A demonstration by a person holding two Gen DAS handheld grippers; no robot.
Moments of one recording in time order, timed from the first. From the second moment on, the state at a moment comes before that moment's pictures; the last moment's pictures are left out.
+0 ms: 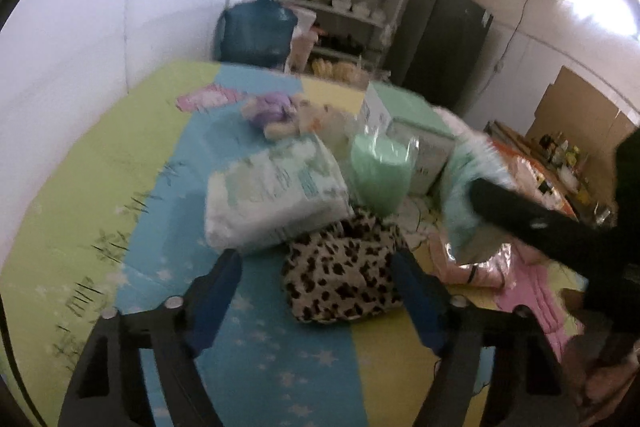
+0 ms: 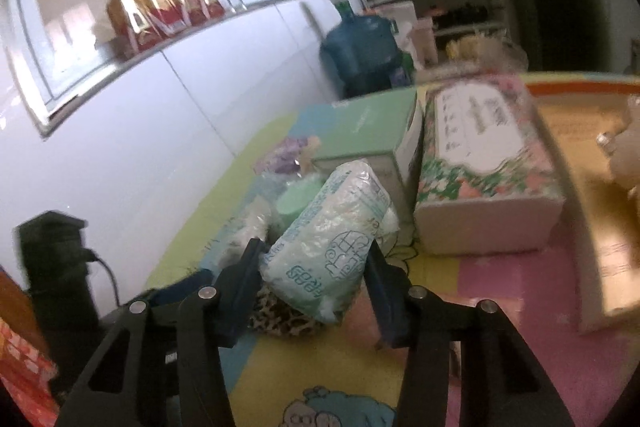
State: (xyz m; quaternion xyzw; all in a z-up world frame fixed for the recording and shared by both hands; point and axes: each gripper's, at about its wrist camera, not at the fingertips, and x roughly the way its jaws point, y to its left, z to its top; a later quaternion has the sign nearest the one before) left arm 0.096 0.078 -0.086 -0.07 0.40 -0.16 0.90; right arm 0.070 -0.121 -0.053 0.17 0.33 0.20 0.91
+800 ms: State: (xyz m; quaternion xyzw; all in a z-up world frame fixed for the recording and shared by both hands) left arm 0.033 0.071 -0.031 -0.07 0.31 -0.18 0.93; right arm 0.025 -0.148 -0.030 0.17 0.29 0.21 0.92
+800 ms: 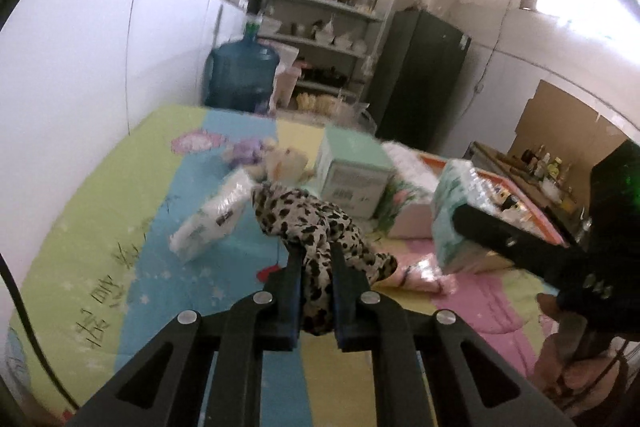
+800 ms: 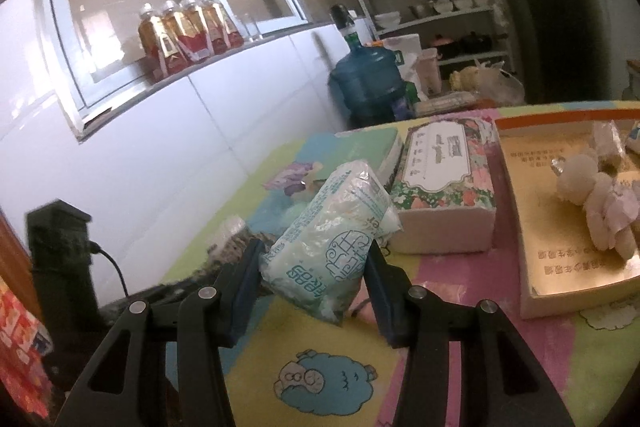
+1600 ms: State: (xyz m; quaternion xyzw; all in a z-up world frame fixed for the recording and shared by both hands) left arm 0.040 -0.064 0.014 -0.03 0.27 -0.29 0.92; right arm -0.018 -0.252 -0.001 0.17 0.23 0.12 0.95
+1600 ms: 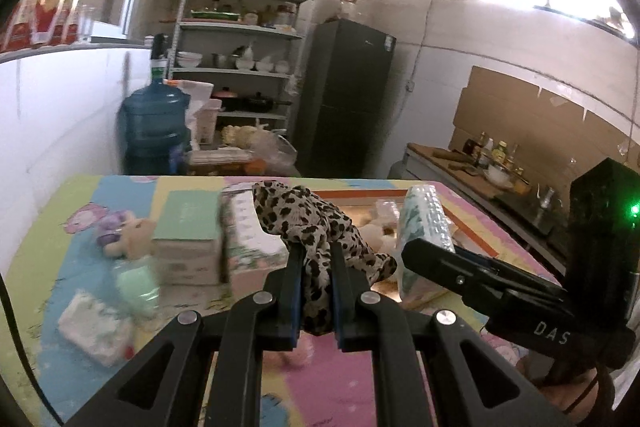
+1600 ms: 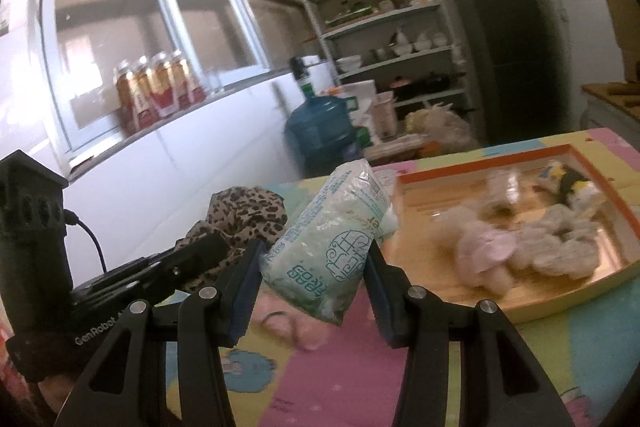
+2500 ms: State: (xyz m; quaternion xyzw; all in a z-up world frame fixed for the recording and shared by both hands) left arm 0.076 -0.200 -0.010 0.01 0.30 -0.33 0.90; right arm -0.024 -0.388 -0.020 0.20 0.24 0.03 0.95
